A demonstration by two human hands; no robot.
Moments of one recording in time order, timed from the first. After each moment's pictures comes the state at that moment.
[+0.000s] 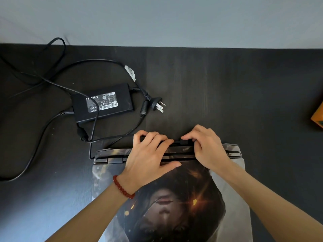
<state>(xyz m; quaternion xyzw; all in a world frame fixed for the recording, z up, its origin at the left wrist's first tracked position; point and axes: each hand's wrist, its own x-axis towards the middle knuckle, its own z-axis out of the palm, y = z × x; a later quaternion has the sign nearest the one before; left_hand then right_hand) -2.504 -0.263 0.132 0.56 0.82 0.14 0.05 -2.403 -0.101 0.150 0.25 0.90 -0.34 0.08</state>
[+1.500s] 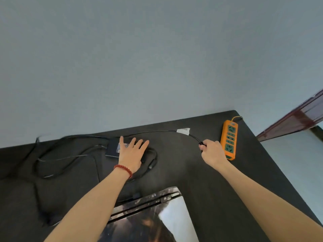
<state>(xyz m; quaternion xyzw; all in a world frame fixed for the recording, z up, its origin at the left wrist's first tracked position) -2.556 -0.104 0.167 0.56 0.82 -0.09 0.07 -2.339 0.050 0.231 0.51 0.84 -0.16 0.02</state>
